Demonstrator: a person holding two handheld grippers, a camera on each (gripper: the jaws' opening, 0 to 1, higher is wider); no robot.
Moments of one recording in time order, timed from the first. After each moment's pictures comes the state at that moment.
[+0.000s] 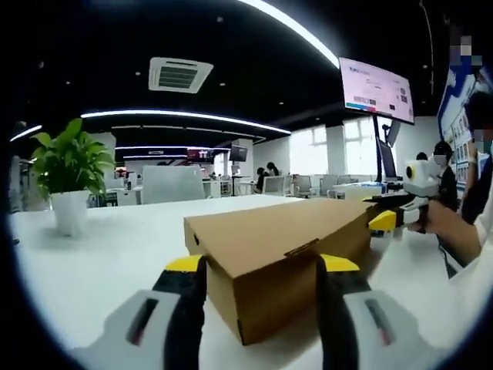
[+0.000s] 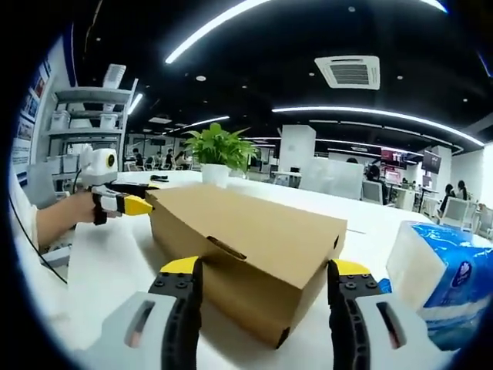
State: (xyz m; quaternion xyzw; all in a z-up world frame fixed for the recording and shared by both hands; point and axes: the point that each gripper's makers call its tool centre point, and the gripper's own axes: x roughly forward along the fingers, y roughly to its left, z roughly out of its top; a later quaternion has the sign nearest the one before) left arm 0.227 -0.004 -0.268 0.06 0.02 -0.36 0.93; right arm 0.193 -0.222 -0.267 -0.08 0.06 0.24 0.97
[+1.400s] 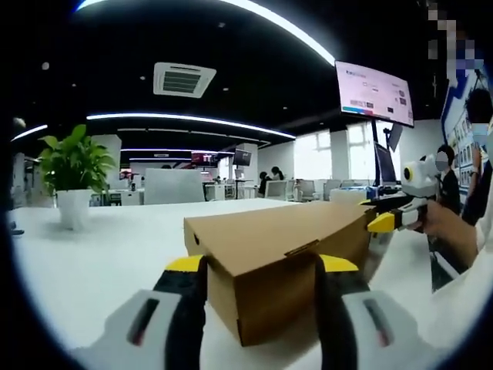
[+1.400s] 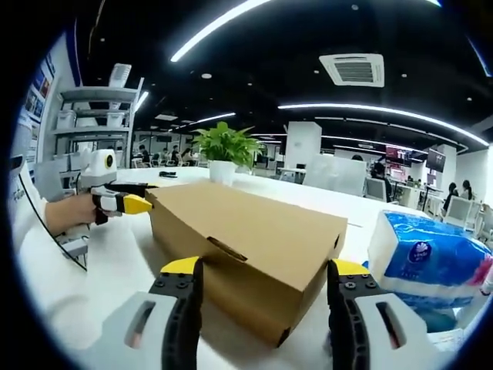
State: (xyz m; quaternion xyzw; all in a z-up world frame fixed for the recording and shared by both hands) left arm 0.180 -0.023 -0.264 0.01 0.01 -0.35 0.94; right arm 0.159 -0.246 -0.269 -0.08 0.07 0.26 0.96
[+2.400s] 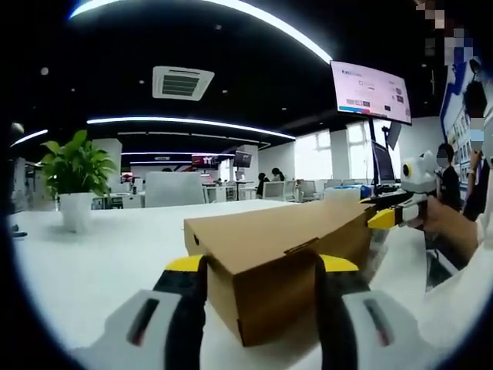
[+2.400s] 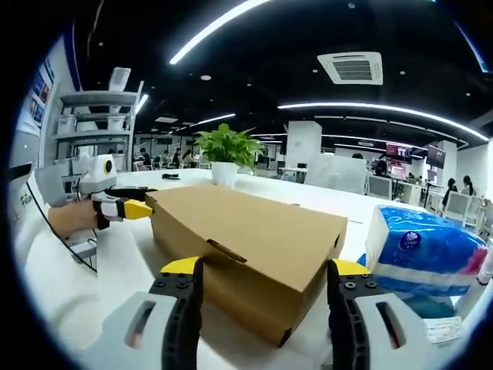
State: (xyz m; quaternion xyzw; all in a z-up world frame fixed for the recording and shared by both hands) left arm 0.162 -0.027 -0.265 0.01 0.00 -0.35 0.94; right arm 0.144 -0.248 -0.268 -0.06 0.07 0.26 0.96
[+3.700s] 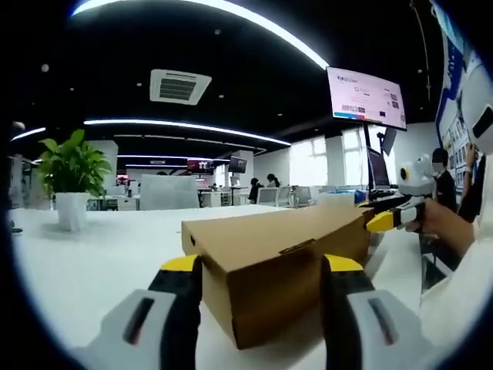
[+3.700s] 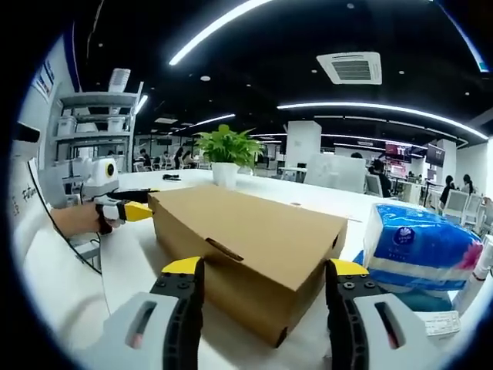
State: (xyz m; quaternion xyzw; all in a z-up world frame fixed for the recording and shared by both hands) left arm 0.159 -0.031 -0.263 -0.01 -0.01 -0.36 0.93; right arm 0.139 -0.250 -0.266 -0.05 0.08 0.26 0.96
